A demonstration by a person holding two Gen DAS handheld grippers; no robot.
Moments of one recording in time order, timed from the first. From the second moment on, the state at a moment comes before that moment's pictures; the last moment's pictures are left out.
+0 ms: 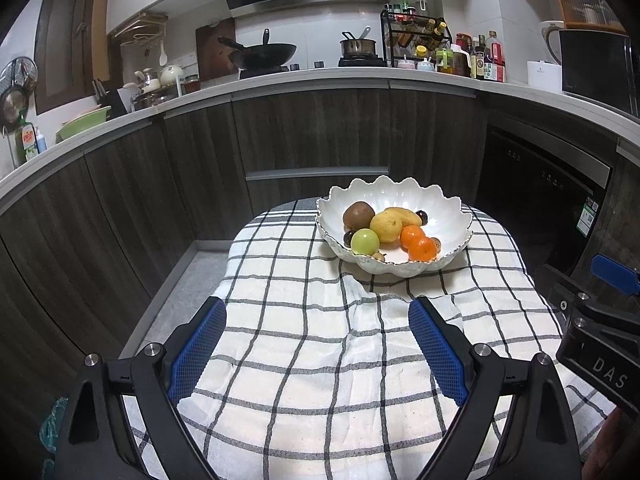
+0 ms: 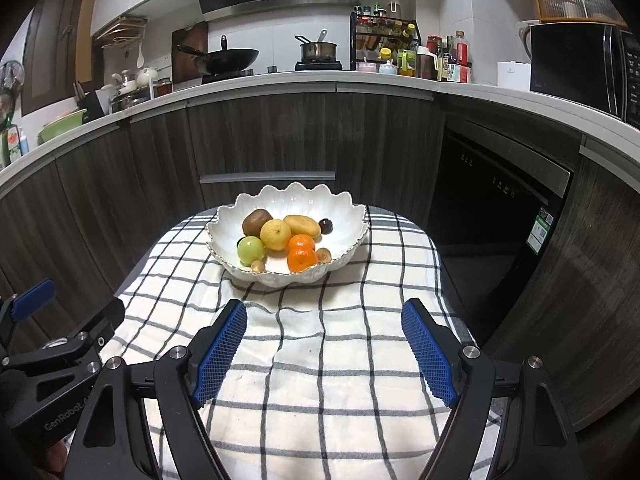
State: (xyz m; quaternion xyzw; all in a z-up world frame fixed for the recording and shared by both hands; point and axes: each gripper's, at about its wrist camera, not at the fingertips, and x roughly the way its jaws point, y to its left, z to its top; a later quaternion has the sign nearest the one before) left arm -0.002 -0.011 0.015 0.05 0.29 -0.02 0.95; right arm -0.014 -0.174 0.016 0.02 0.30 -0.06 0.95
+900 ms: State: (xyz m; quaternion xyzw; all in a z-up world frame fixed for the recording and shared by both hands) left arm -0.002 -0.013 0.012 0.05 0.30 -0.03 0.95; right arm -0.013 -0.176 0.013 0.03 0.30 -0.06 0.95
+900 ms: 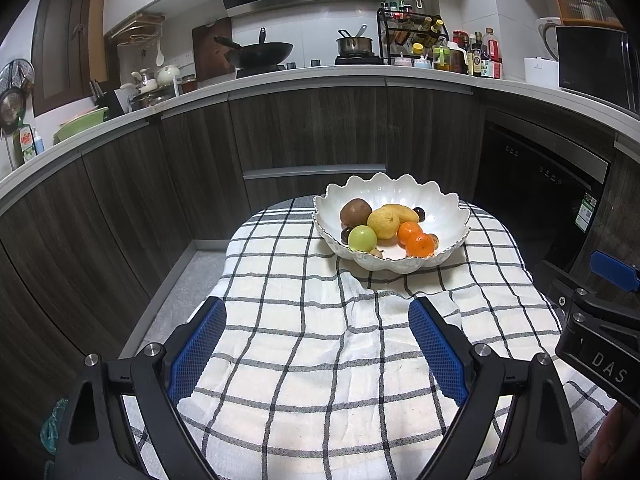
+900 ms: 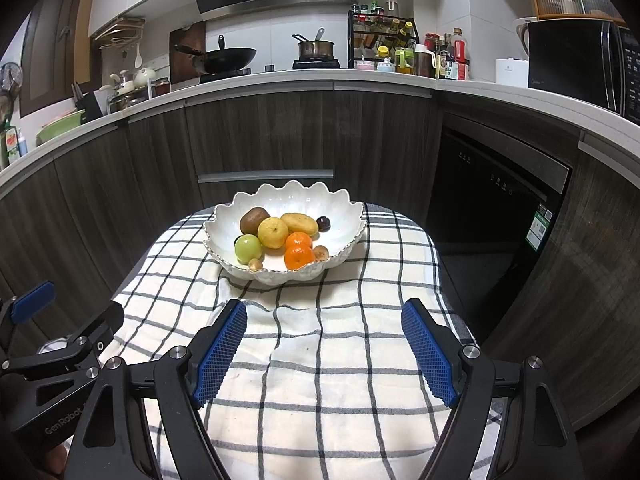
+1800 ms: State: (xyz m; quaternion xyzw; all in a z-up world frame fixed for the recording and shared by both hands) left arm -0.004 -0.011 0.012 0.04 0.29 -0.03 0.95; right arm -0.014 -0.176 0.012 0.03 0.30 -0.06 0.95
